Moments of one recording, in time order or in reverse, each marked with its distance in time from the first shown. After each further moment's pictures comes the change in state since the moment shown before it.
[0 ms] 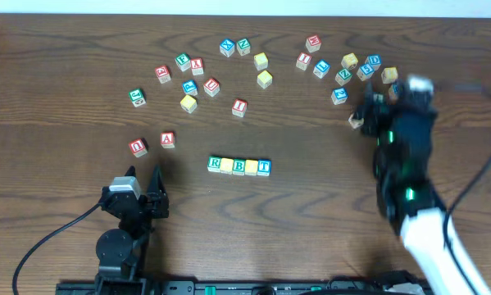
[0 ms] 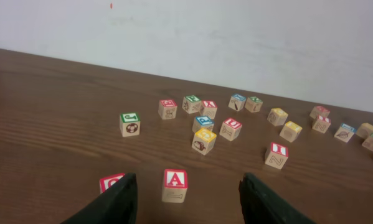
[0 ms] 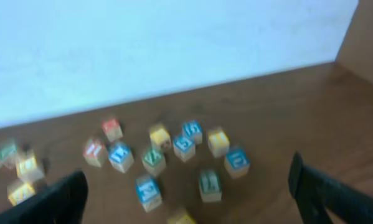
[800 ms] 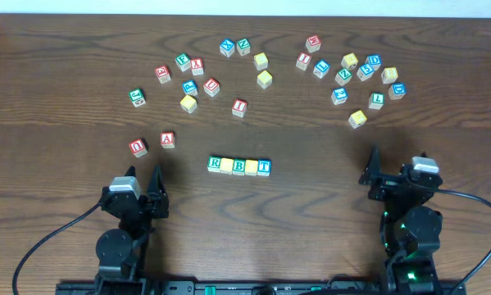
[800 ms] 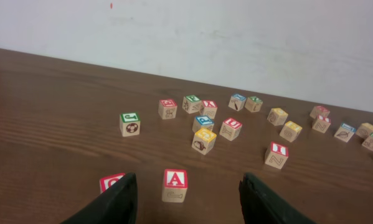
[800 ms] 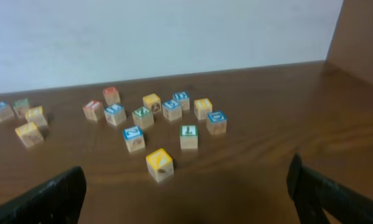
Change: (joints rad) left arm 0.000 0.000 0.001 -0.002 0.000 0.000; right arm -0.100 -0.631 -0.466 -0.058 -0.156 -0.089
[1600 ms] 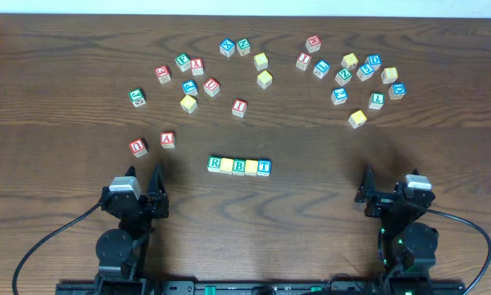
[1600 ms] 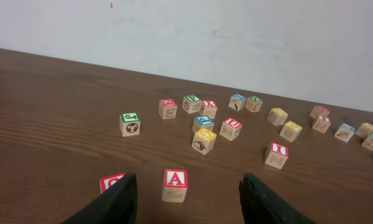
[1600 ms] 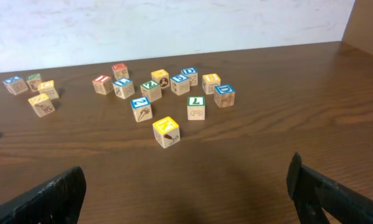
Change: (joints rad) left arm 0.000 0.000 0.001 -0.001 0.000 0.000; right arm -0.033 -0.313 -0.103 -0.236 -0.083 0.007
